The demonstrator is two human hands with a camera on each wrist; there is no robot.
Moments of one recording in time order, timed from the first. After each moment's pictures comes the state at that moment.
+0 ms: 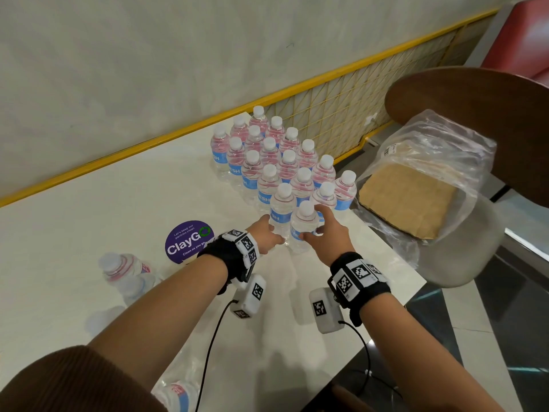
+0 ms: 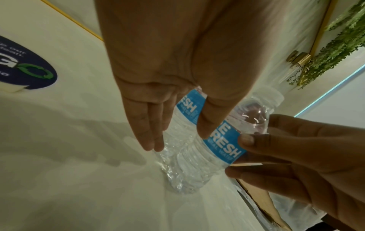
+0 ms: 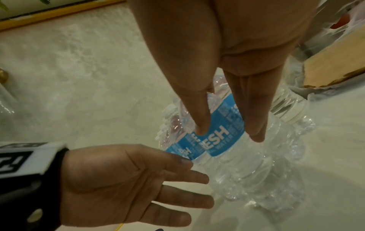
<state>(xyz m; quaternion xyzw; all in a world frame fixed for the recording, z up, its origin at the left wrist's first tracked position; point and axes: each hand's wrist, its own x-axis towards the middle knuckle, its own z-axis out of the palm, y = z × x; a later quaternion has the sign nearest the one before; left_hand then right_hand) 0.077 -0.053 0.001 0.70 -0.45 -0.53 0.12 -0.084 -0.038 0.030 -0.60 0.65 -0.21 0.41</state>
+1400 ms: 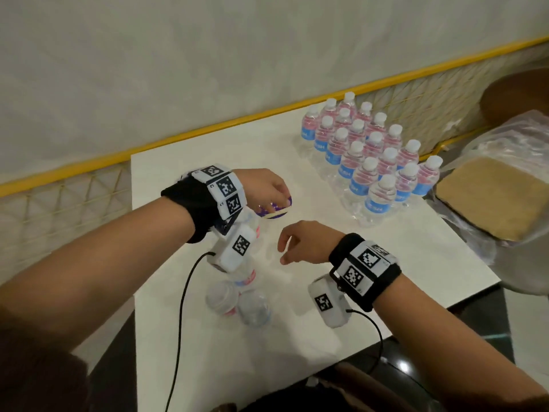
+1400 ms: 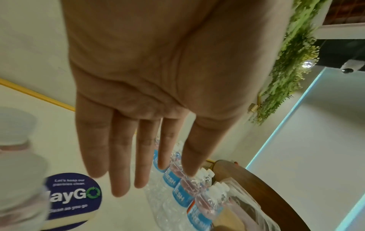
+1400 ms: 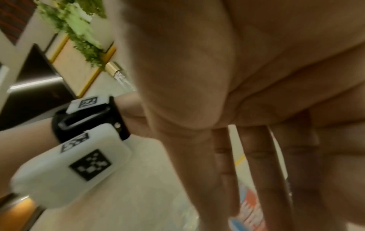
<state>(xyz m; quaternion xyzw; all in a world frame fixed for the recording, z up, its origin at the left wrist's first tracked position) 0.201 0.080 0.150 0.71 -0.55 -0.43 0.03 0.048 0.084 0.092 -0.82 0.37 0.12 0.41</state>
